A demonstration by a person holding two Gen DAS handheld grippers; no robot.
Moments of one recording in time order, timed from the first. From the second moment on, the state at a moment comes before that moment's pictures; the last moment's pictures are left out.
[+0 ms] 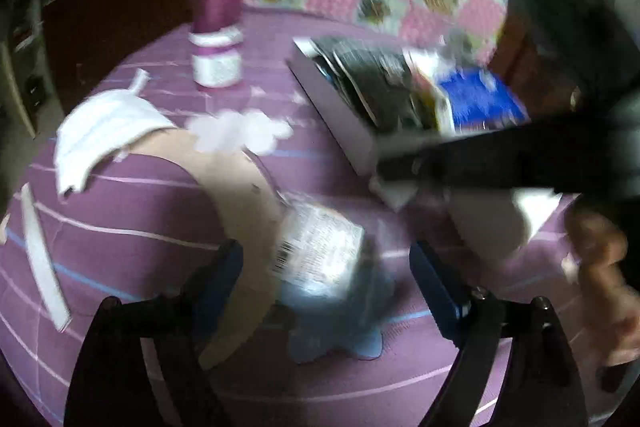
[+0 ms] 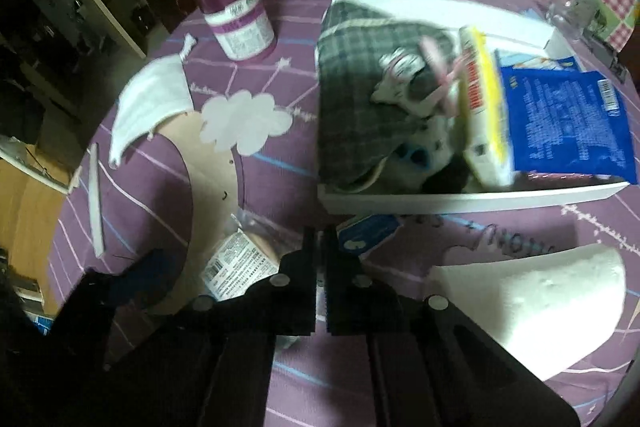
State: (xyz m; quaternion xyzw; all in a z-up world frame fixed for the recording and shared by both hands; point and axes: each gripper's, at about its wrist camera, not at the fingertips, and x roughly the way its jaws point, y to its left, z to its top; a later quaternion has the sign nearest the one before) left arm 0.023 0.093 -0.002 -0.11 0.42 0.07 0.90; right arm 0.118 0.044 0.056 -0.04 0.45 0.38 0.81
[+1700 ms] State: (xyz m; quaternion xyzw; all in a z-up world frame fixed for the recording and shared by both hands) left arm 0.154 0.028 0.051 -0.03 0.38 0.09 0.92; right arm 0.223 -0.118 0.103 0.18 0.33 0.37 0.85
